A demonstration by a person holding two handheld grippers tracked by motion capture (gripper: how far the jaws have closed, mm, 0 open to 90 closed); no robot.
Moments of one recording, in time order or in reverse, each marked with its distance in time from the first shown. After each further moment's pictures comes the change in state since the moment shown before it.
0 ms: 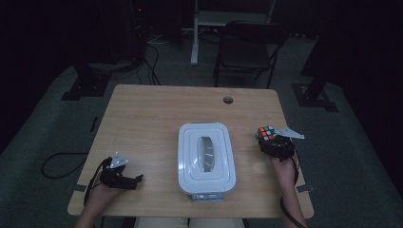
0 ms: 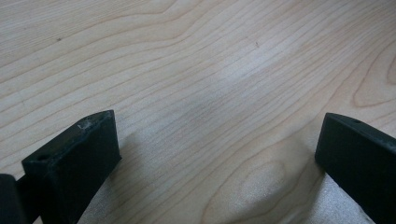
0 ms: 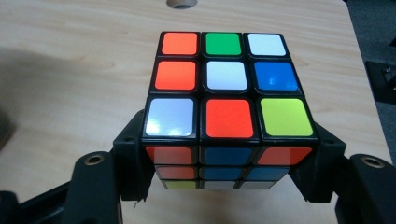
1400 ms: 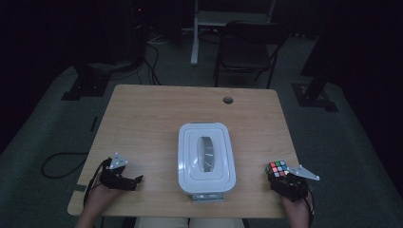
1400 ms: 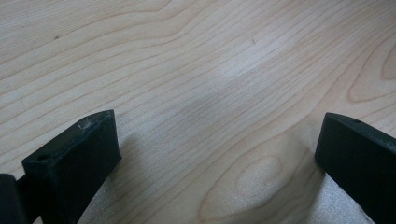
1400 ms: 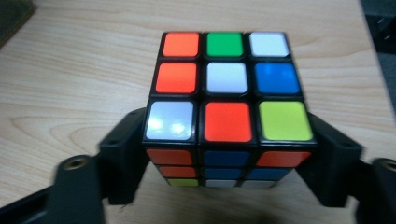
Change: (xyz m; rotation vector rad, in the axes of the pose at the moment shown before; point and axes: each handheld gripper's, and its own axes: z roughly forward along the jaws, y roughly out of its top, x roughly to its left) left arm -0.001 -0.002 -0.002 0.000 -0.005 0.006; right arm 0.008 -0.095 -0.071 0.080 -0.027 0.065
